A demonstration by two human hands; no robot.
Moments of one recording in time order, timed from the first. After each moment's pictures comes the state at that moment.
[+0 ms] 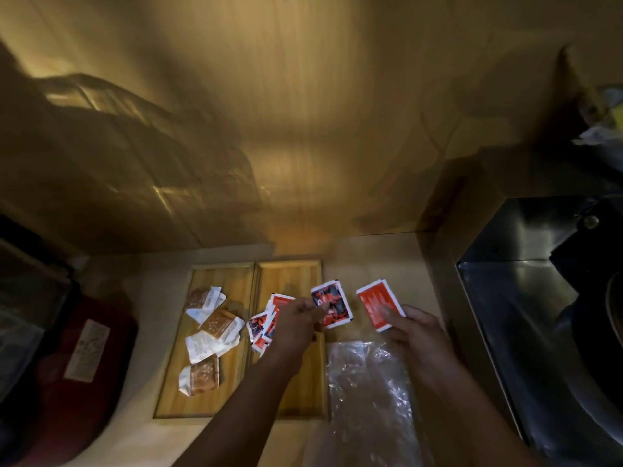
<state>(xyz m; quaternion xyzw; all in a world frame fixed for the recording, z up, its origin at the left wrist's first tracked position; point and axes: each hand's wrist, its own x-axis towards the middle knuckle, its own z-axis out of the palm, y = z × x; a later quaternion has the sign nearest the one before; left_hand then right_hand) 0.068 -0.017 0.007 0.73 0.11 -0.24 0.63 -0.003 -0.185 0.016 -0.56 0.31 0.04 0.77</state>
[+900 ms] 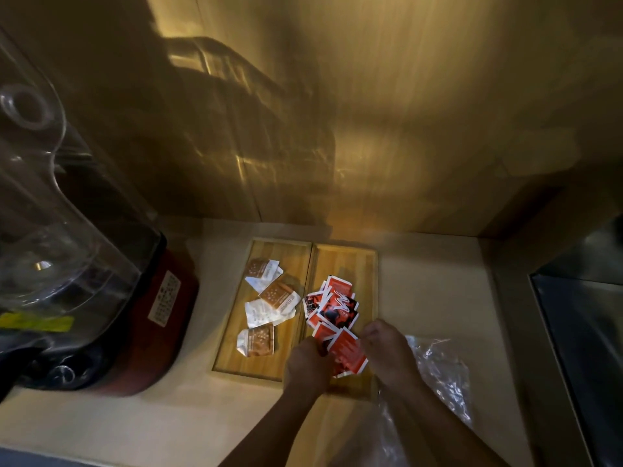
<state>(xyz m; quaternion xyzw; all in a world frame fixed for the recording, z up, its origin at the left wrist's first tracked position) 0.012 0.064 -0.016 0.87 0.16 -0.27 0.38 0.008 -0.071 -0.028 -0.86 0.21 0.14 0.43</state>
